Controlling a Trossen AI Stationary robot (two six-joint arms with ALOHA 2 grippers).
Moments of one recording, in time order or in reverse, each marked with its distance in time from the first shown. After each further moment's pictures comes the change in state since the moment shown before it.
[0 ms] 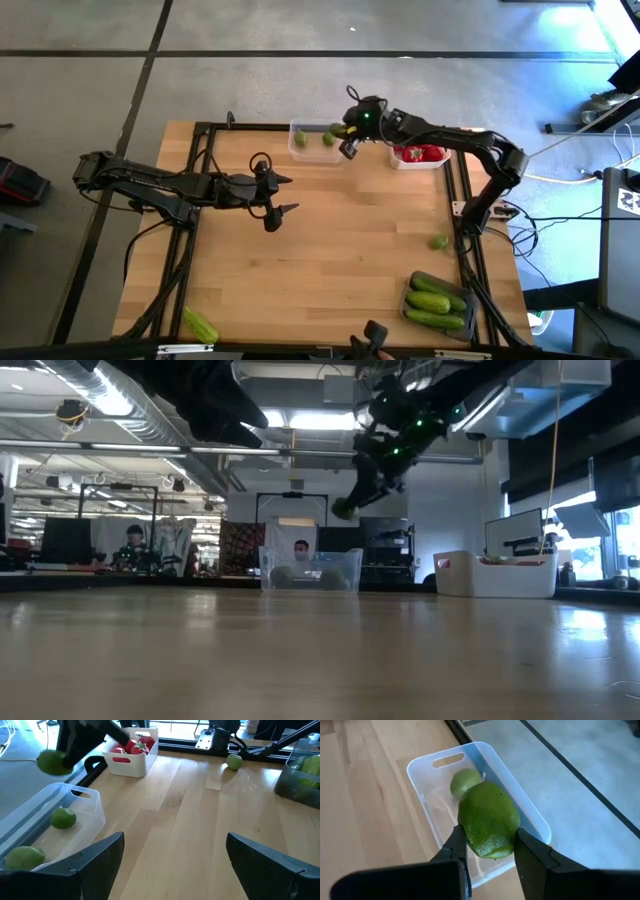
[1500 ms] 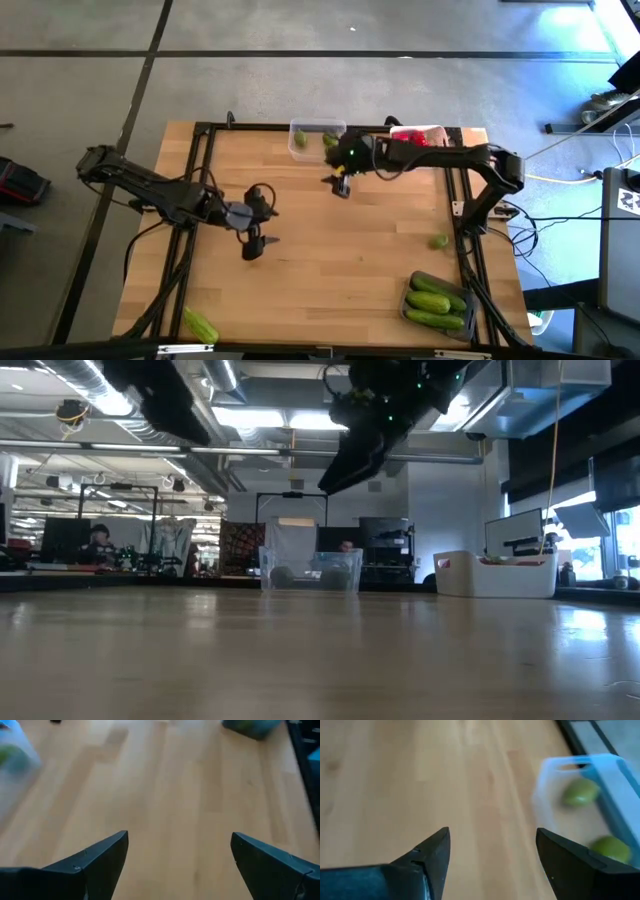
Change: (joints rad) left arm -0.235 -0.005 0.116 -0.410 0.097 -0.240; right arm 0.290 -0.003 0.027 -0.088 -0.066 -0.023
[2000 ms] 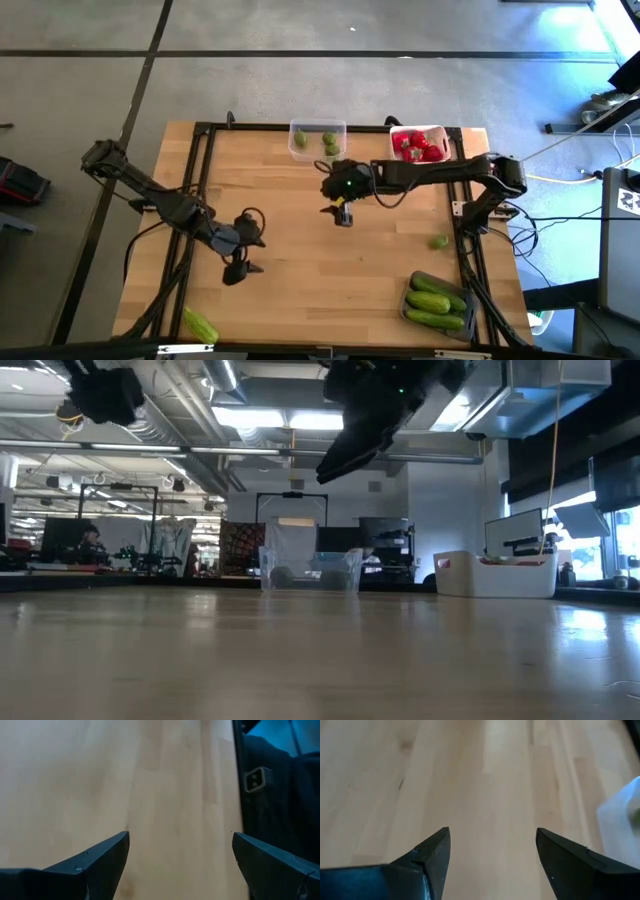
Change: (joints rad) left arm -0.212 0.002 0.000 -0.045 0.124 -0.267; right arm 0.191 0.000 0.000 -0.042 0.000 -0.009
